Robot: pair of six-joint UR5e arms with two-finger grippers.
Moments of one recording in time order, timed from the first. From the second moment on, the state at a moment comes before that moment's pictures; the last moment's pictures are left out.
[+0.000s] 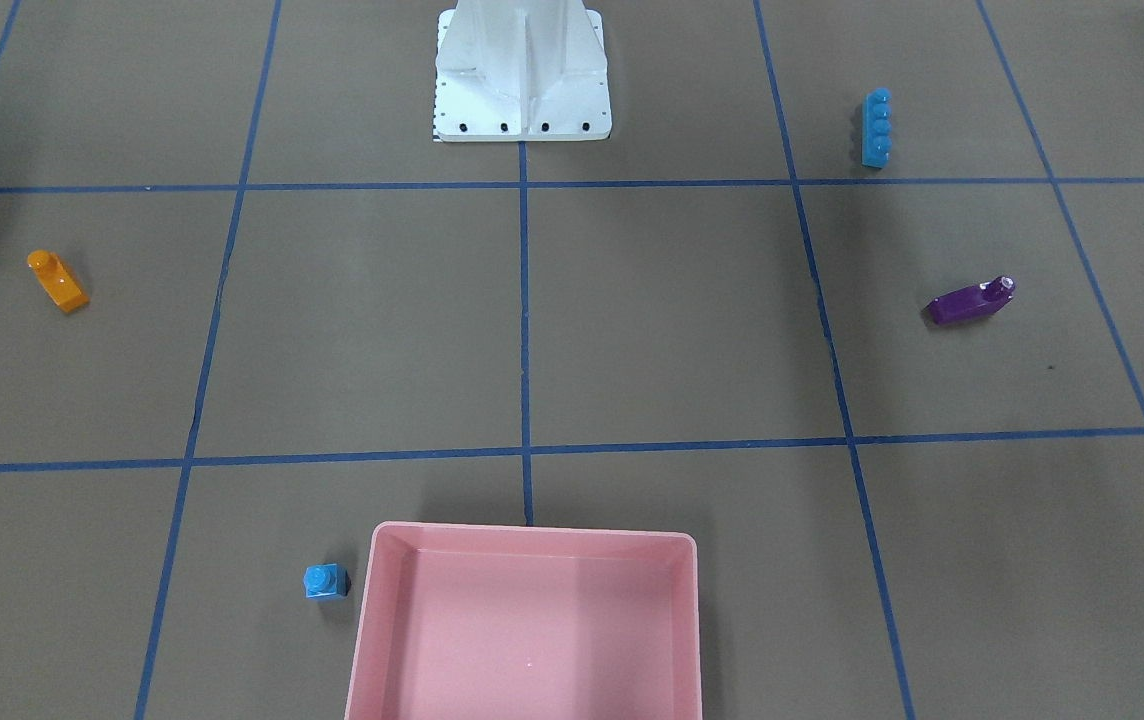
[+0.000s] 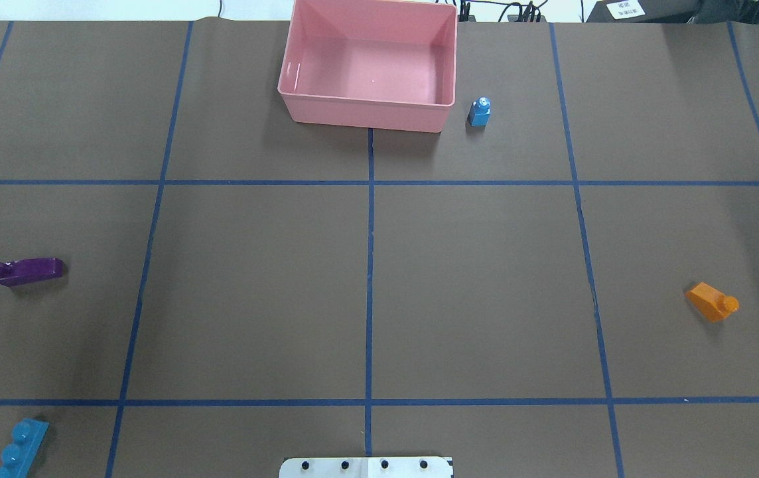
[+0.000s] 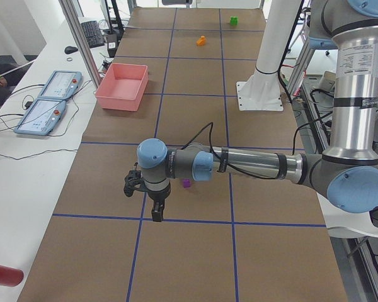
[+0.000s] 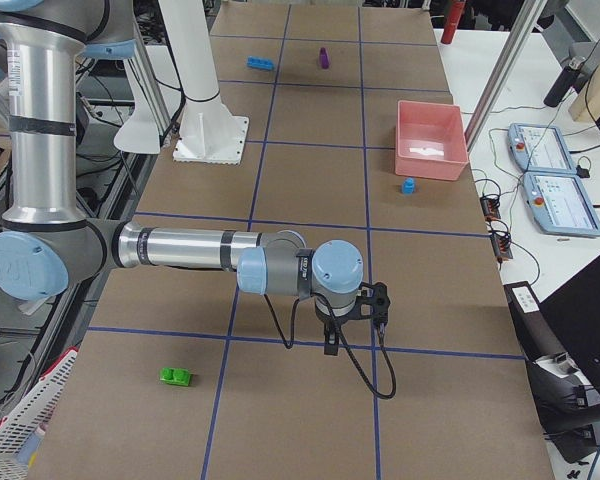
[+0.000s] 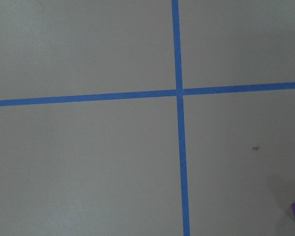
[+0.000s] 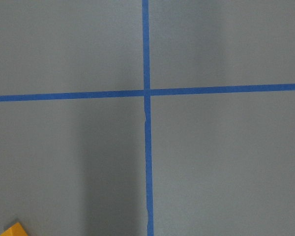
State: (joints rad) left arm -1.53 -1.55 -1.68 -1.55 -2.28 -0.02; right arm 1.64 -1.64 1.65 -1.58 2.41 0.01
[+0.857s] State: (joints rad) left arm -1.52 -1.57 -1.75 -1.54 -2.35 -0.03; right arm 1.55 -1.60 1.74 -1.44 2.42 0.09
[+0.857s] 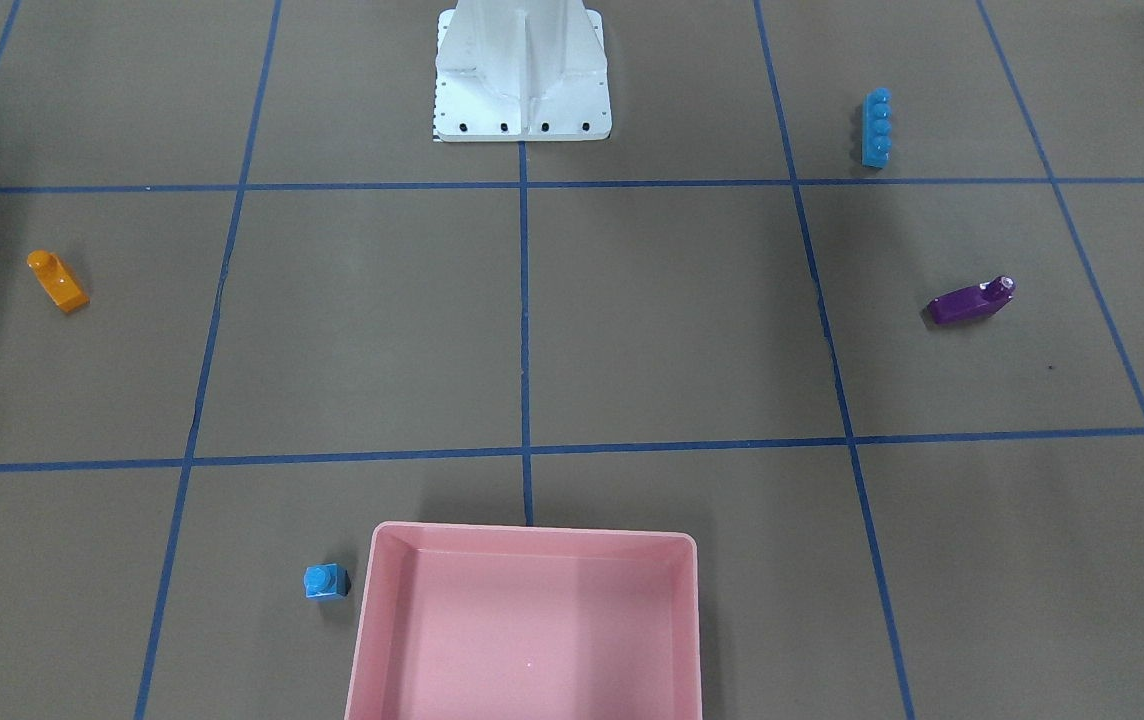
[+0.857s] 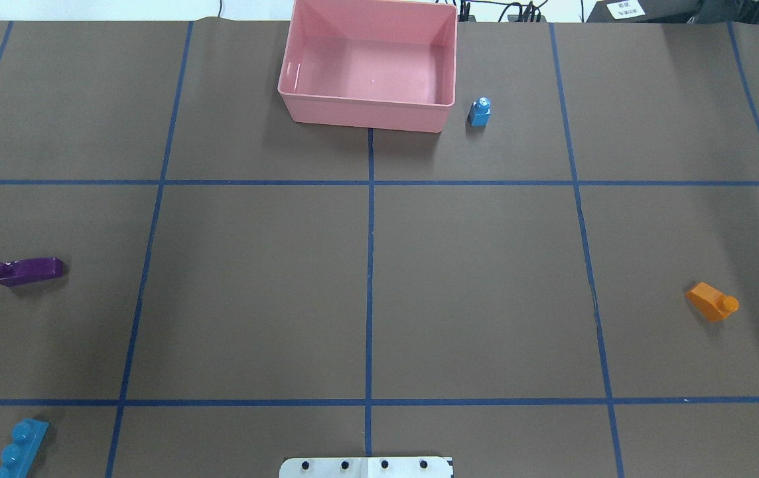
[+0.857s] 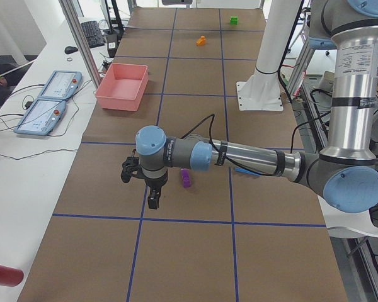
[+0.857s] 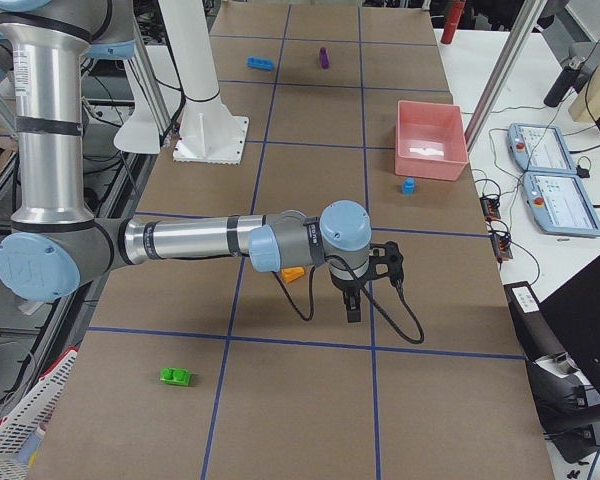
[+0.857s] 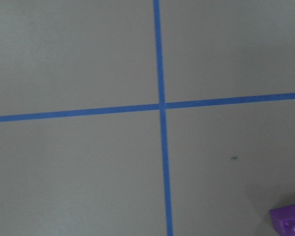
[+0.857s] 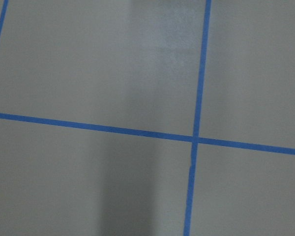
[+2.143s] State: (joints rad) left arm -1.46 -1.57 -1.82 -1.70 -2.38 -0.03; right arm 0.97 -1.72 1.83 -1.22 2.24 0.20
